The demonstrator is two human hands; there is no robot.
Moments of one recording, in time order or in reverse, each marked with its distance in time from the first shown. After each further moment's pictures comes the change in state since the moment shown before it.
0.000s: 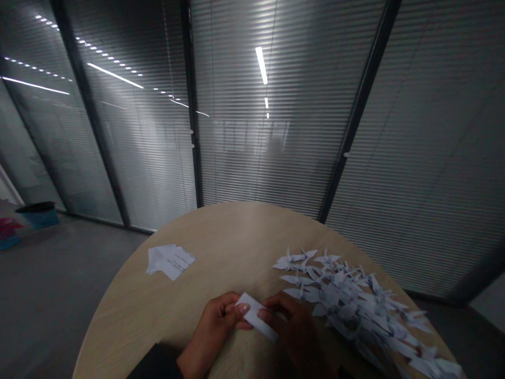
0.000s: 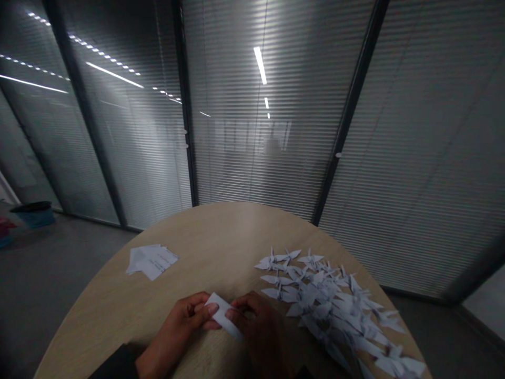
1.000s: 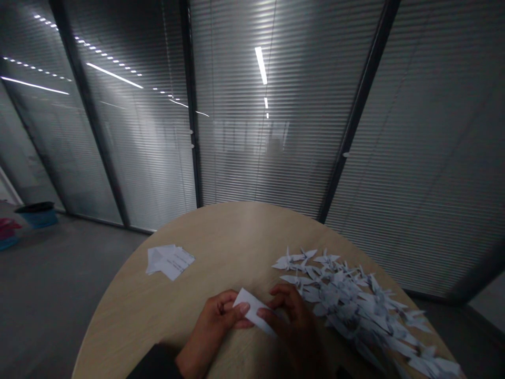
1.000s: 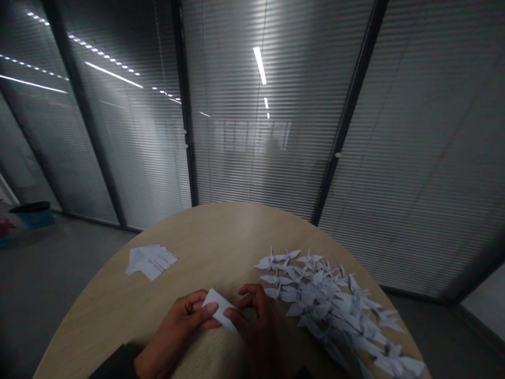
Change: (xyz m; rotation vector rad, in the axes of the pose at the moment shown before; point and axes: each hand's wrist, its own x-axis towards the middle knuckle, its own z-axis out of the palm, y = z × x) left_hand -0.002 -0.003 -0.003 -0.035 -0.051 0.020; right_hand -0.004 0.007 0.002 0.054 0.122 -0.051
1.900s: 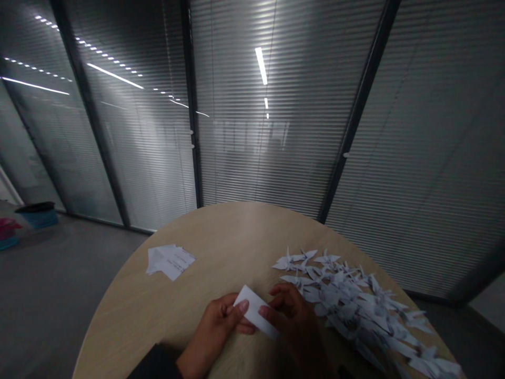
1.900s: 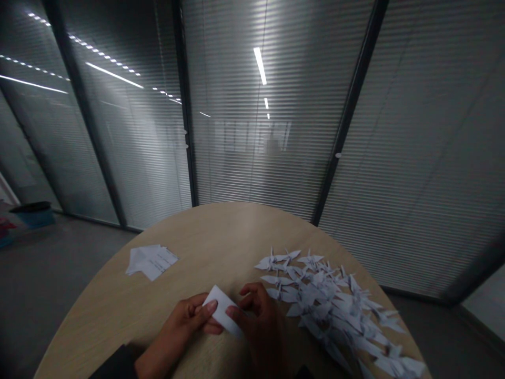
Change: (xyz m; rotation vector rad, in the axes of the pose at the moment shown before) left_hand -0.003 0.005 0.004 0.164 -0.065 0.039; right_hand 0.005 0.006 0.004 0.217 -0.030 0.046
